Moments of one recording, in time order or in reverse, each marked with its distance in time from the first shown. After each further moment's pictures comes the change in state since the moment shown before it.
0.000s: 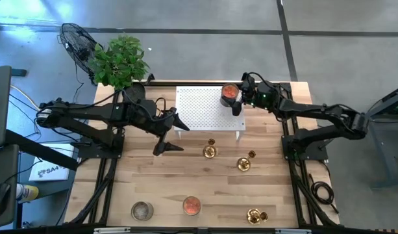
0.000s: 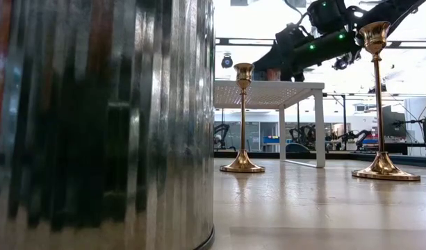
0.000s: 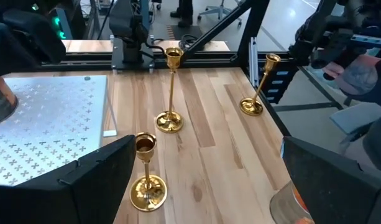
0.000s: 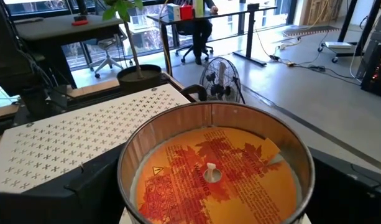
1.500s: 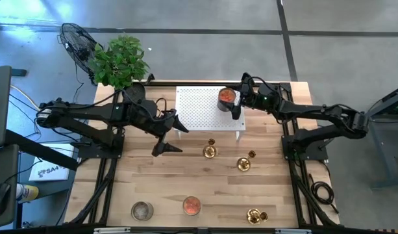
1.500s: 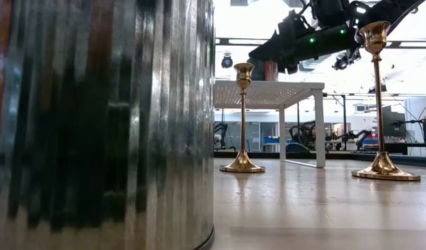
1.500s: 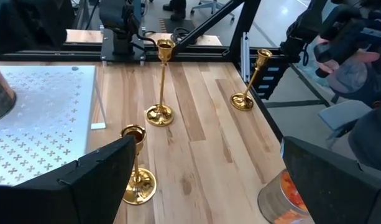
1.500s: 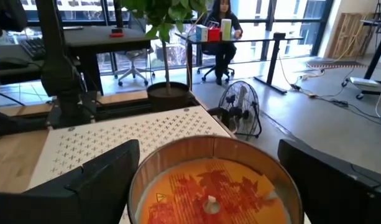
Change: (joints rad) left arm 0.000 0.000 0.000 -0.023 0.036 -0.026; right arm 0.041 -0.001 -0.001 0.094 -0.058 -0.089
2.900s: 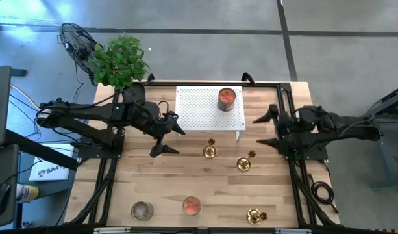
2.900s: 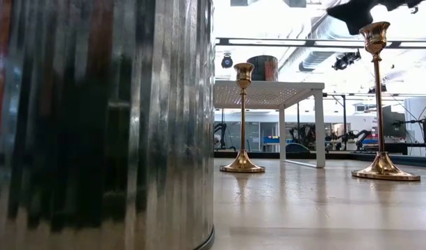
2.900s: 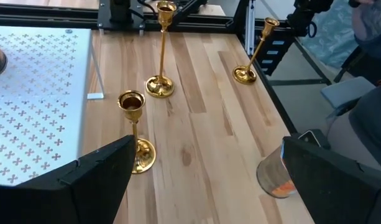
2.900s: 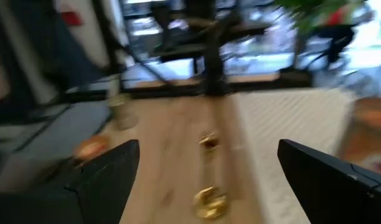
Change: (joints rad) left arm 0.000 0.003 0.000 -0.110 -0.003 0.008; right arm 0.532 -0.743 -0.022 -0.832 0.053 0.137
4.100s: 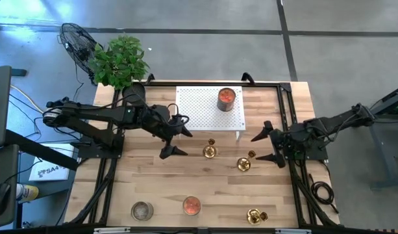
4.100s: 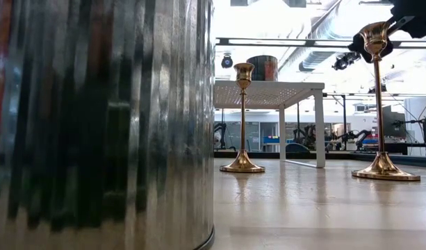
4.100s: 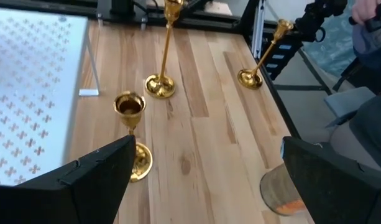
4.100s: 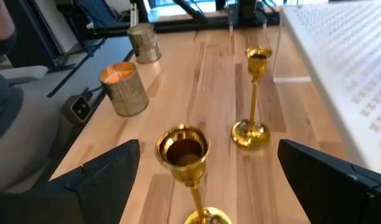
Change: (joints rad) left arm 0.000 0.108 0.000 0.106 0.000 -0.060; right arm 0.268 0.001 -0.138 -0.061 0.164 0.115
